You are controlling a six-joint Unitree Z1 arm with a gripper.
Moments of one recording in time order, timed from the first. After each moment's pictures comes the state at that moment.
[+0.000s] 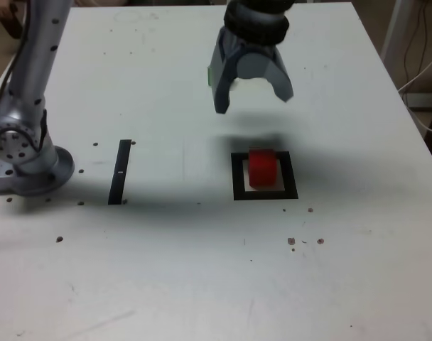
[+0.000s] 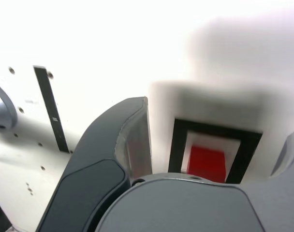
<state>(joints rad) 0.18 2.07 -1.70 1.46 0.09 0.08</state>
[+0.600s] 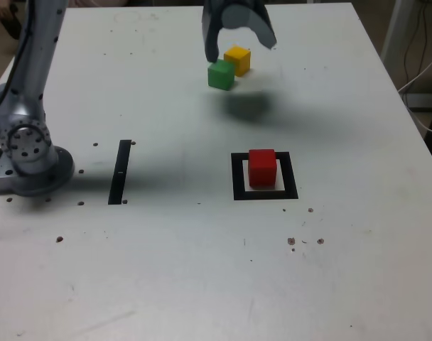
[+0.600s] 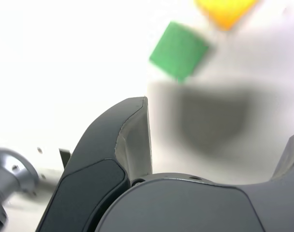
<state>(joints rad) 0.48 2.08 -1.81 1.42 0.20 0.41</state>
